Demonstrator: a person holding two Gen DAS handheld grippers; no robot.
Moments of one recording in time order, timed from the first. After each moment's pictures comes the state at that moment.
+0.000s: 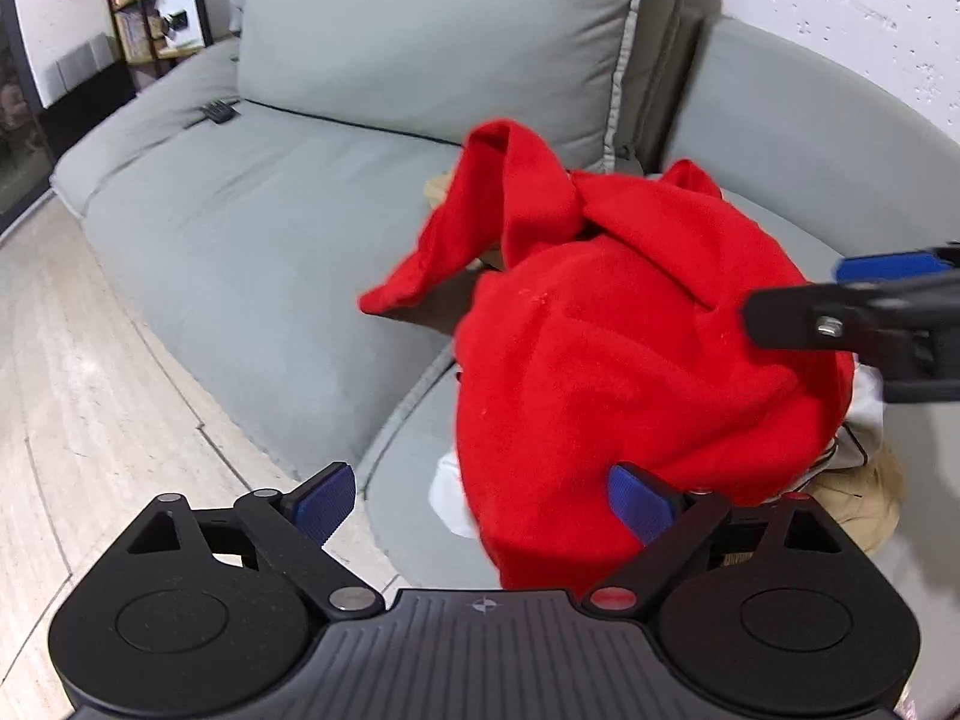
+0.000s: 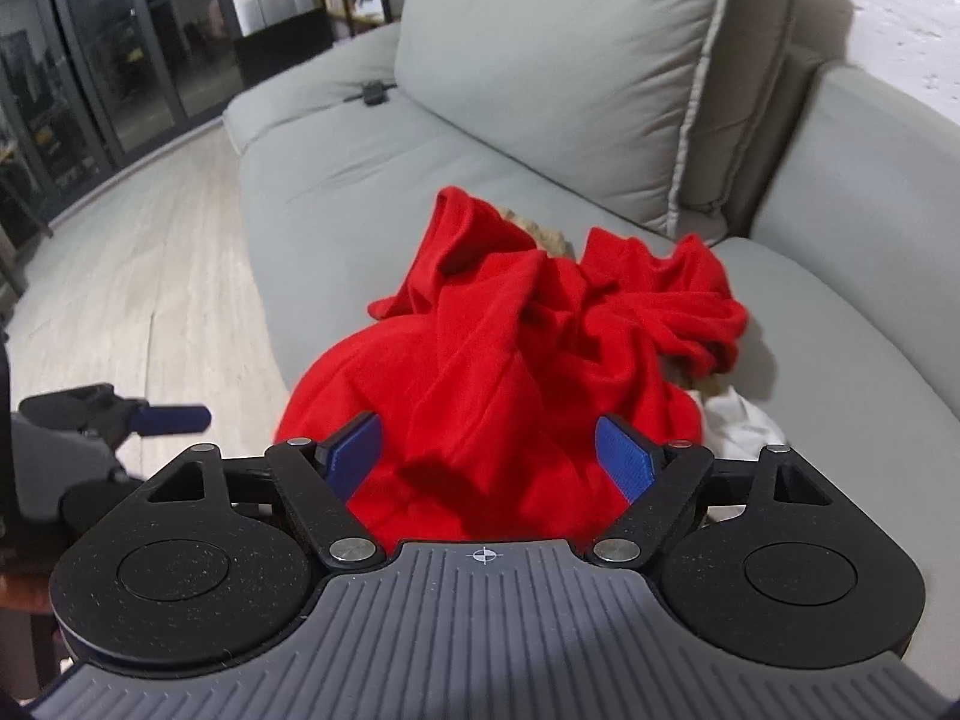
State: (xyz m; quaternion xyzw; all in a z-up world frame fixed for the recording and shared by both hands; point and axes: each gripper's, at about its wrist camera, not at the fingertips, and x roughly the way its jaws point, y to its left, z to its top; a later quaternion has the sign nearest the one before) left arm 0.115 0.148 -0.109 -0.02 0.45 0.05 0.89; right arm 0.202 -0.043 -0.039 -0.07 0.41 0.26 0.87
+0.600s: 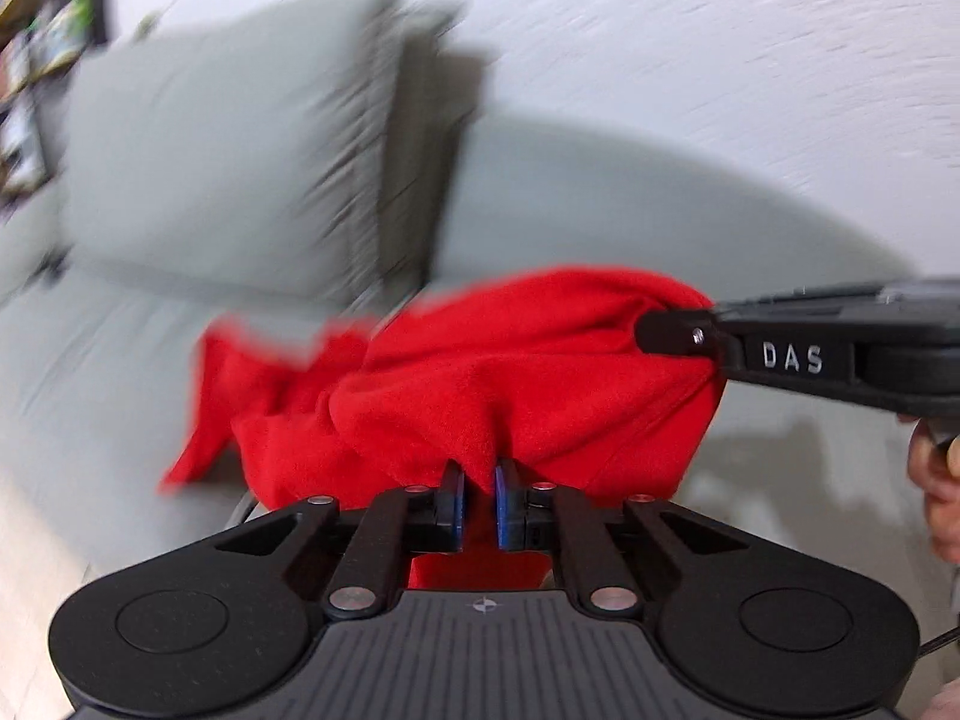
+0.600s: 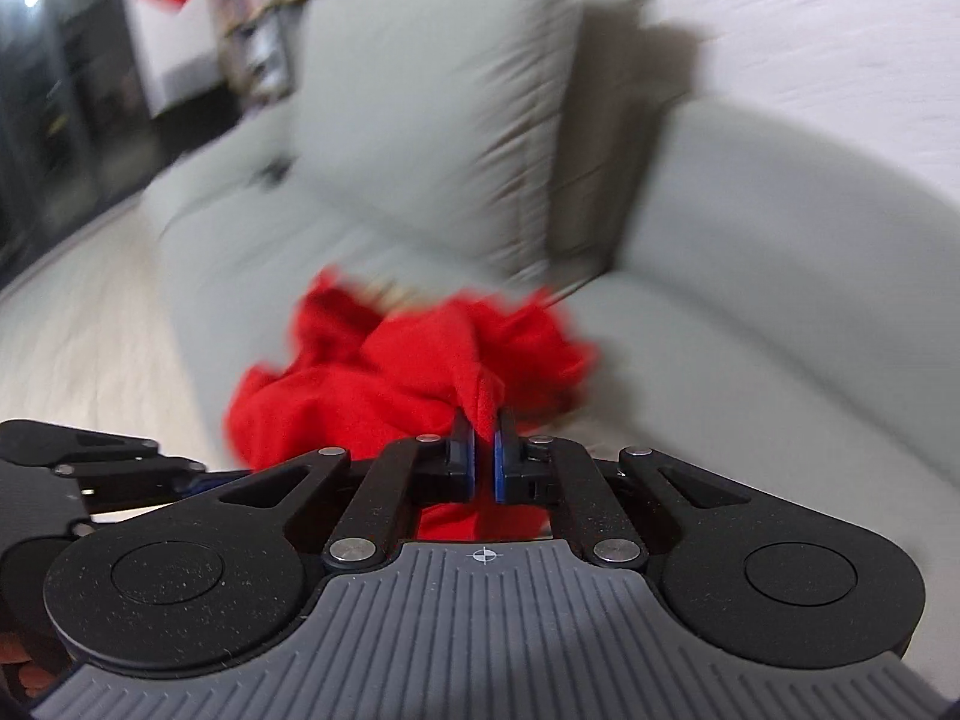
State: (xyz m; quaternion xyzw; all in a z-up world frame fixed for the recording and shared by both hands) left arm 0.110 -0.017 0.032 0.02 0.33 -0.17 0.93; right arm 0.162 -0.179 0.049 -0.01 0.34 0.12 0.93
